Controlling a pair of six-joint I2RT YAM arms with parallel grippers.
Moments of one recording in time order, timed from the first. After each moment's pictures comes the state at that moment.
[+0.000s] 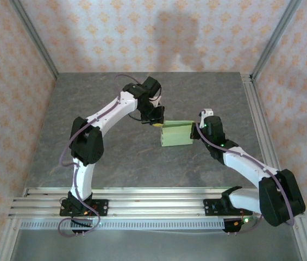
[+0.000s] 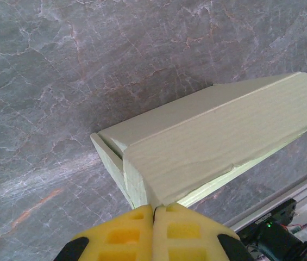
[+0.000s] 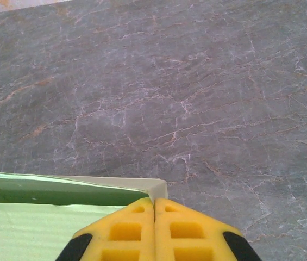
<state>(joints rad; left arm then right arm) -0.54 2.05 1.89 -1.09 0.42 -0.57 0.38 1.18 0.56 0.09 0.04 0.29</state>
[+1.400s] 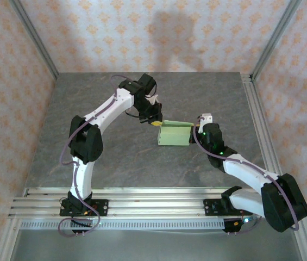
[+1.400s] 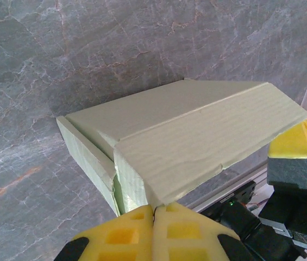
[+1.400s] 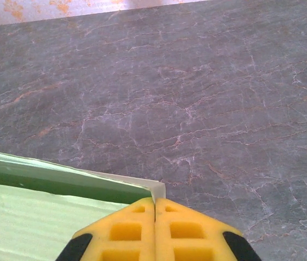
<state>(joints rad) -0.49 2.07 1.93 -1.15 0.55 -0.60 0.45 1.13 0.45 0.22 0.12 0.27</state>
